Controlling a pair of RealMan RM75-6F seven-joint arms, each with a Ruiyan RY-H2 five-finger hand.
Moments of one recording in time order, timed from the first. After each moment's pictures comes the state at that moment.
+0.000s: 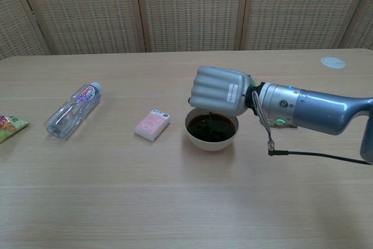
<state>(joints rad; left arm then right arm) -0.08 -1.16 -0.01 -1.45 1.46 1.41 -0.05 1.00 -2.13 -0.16 -0.15 -1.77 1.17 -0.31</state>
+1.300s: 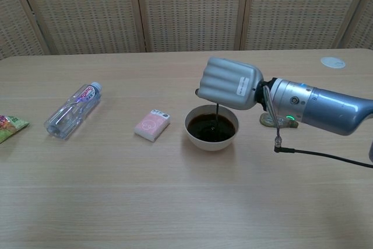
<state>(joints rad) -0.09 -1.16 -0.01 -1.46 1.47 1.41 -0.04 0.97 -2.11 -0.13 -0.16 -1.74 1.21 -0.33</state>
